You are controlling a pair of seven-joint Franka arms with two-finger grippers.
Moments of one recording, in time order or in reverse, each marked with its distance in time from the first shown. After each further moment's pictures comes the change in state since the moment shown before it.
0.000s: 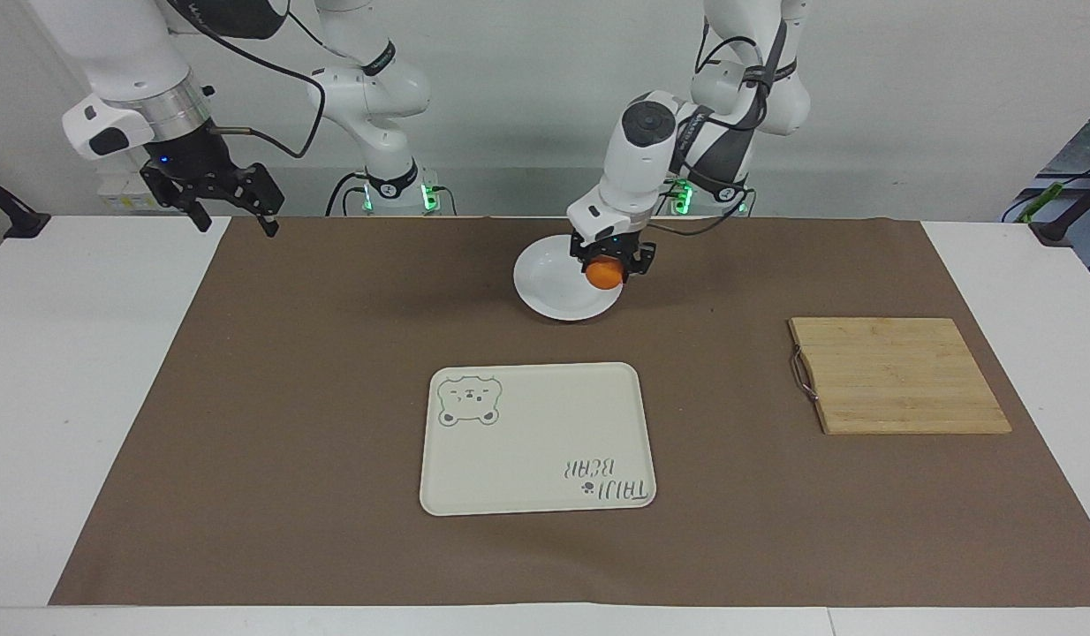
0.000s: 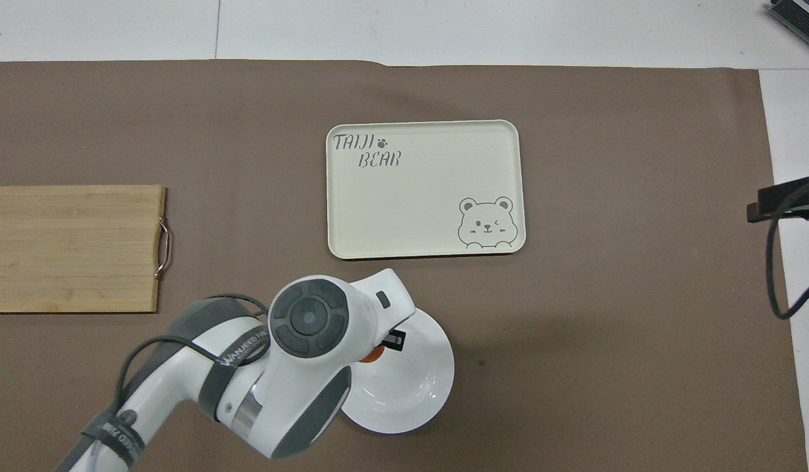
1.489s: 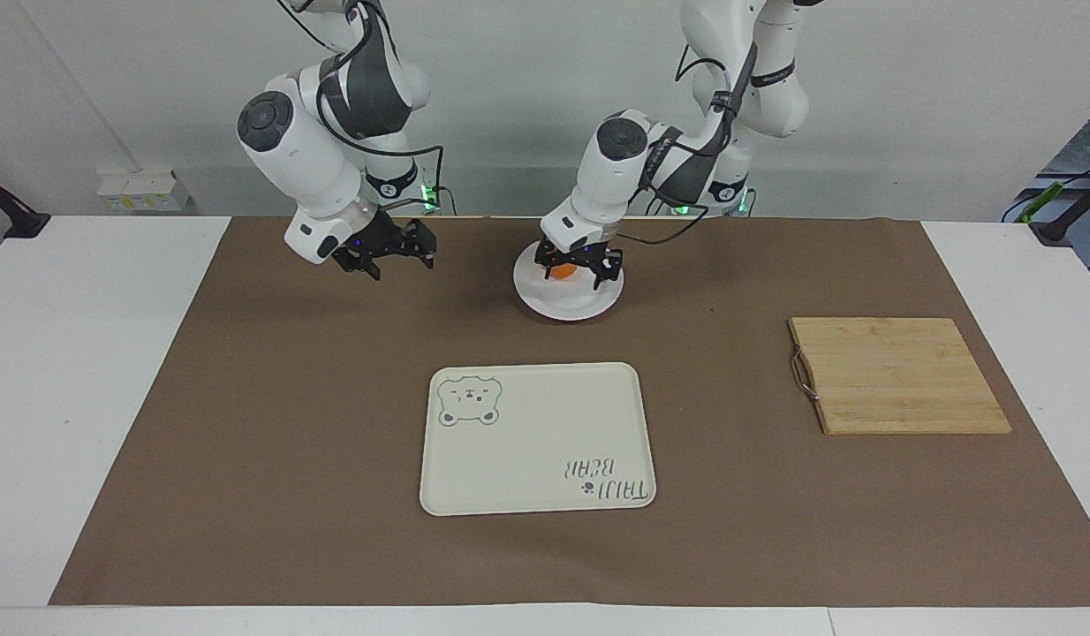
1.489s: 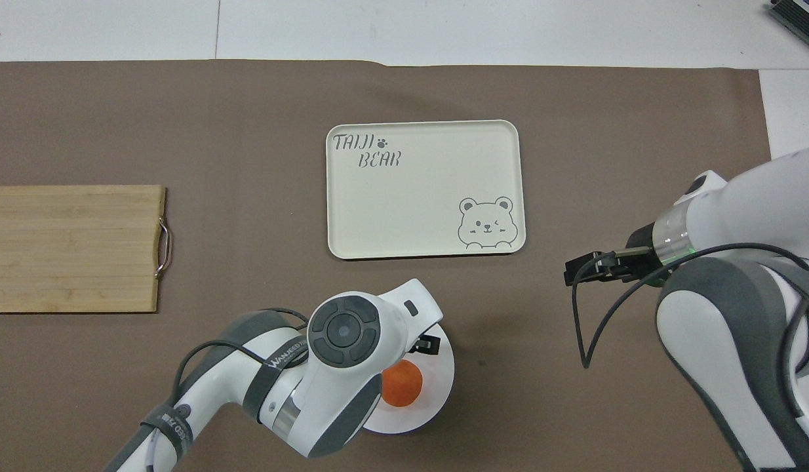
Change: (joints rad) left arm -0.001 0.068 0.041 0.070 -0.027 0.070 -0.048; right arm 0.224 -0.060 0.034 -0.525 0.318 0.275 -0.075
